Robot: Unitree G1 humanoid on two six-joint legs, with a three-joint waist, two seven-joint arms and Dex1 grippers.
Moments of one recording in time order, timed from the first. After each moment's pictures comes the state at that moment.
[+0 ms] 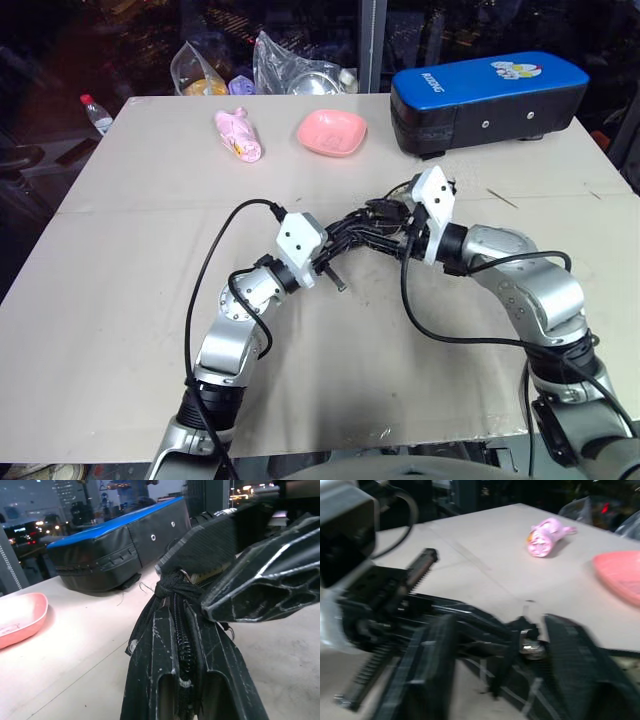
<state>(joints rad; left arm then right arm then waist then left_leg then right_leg) -0.23 0.30 -0.12 -0.22 -0.20 0.07 -0.62 -0.53 -0.35 0.18 -0.38 0.41 0.75 0.63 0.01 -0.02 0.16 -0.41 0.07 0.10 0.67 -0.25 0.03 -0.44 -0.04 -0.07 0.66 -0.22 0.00</state>
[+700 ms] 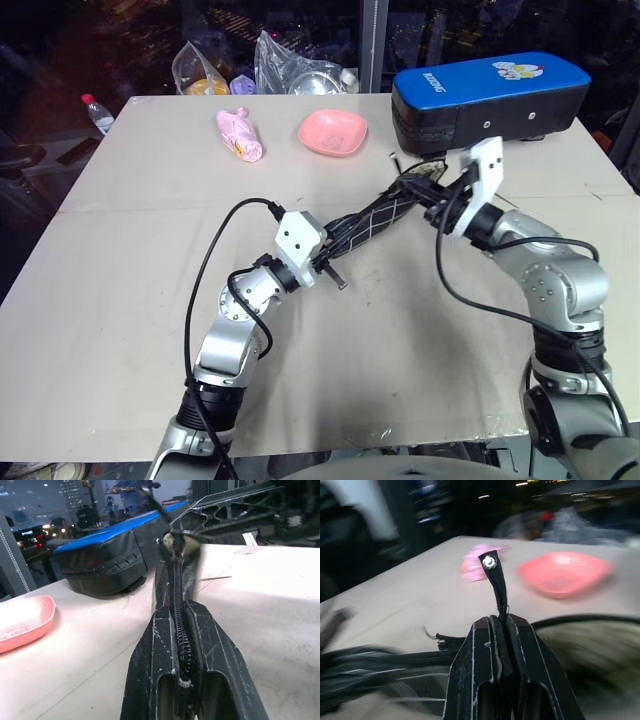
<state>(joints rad) -0.22 0.30 -0.12 -0.23 -0.20 0.06 -0.60 -0.54 -0.29 -0.12 -0.27 0.53 0.79 0.45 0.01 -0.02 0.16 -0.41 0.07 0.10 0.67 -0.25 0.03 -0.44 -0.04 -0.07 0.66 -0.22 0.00</state>
